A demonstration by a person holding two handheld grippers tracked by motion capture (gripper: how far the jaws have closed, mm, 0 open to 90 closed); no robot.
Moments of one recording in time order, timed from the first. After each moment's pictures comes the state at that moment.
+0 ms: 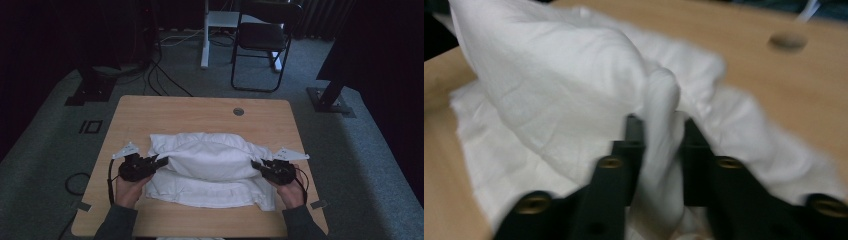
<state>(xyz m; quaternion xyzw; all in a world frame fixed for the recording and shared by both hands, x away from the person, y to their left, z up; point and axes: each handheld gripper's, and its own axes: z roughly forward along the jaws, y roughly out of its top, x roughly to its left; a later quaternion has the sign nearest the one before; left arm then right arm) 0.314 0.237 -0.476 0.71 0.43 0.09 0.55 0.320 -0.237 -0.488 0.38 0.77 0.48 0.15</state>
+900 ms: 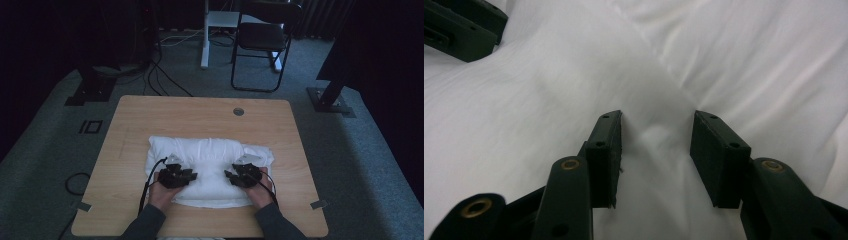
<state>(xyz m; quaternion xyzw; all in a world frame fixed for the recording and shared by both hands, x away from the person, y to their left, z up) 0.330 0.139 -0.551 0.81 0.41 0.06 0.41 0.337 -0.148 -0.540 0.38 0.83 0.37 0.17</state>
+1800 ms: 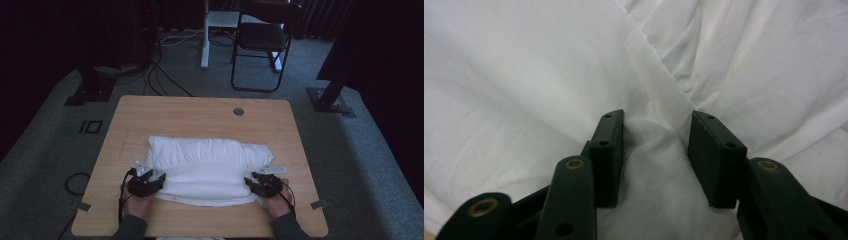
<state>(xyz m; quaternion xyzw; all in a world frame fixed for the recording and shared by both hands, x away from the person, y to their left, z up) 0.312 0.212 -0.558 0.73 0.55 0.23 0.34 0.319 -0.211 -0.560 0.42 0.81 0.37 0.18</state>
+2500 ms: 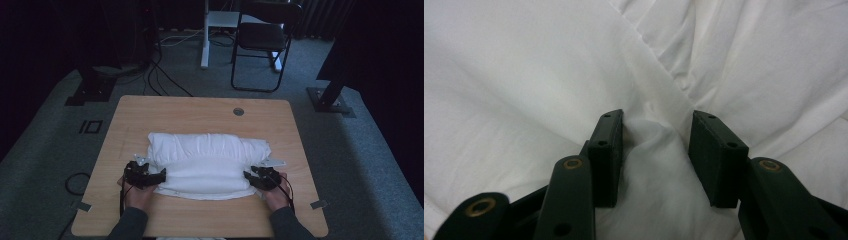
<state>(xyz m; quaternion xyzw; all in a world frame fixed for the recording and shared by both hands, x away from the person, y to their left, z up) 0.337 0.218 -0.562 0.71 0.59 0.24 0.31 0.339 -0.213 -0.562 0.43 0.80 0.39 0.18</state>
